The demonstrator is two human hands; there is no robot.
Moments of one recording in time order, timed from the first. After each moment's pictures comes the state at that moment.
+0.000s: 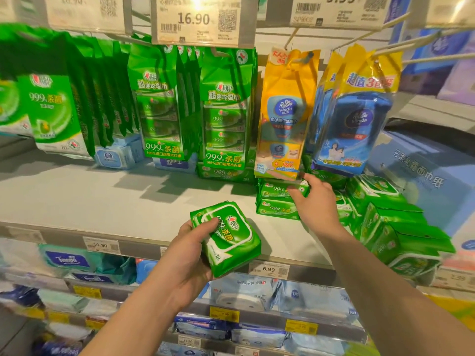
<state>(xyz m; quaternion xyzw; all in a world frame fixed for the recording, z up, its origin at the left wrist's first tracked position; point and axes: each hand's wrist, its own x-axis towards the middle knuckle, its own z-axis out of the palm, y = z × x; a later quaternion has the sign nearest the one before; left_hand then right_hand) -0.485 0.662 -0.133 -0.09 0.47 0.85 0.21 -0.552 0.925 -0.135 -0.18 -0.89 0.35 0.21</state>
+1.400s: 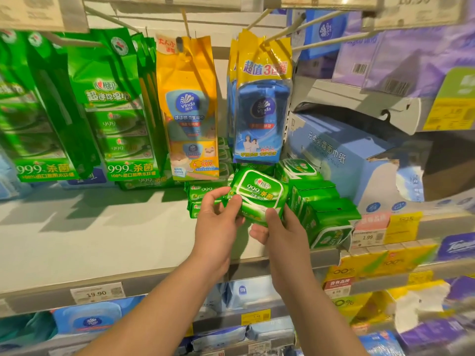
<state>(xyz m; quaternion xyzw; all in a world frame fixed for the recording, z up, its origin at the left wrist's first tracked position) -0.515 0.832 -0.142 0.08 0.54 0.83 0.12 -0.445 0.916 -0.155 -0.25 -0.58 0.73 0.27</state>
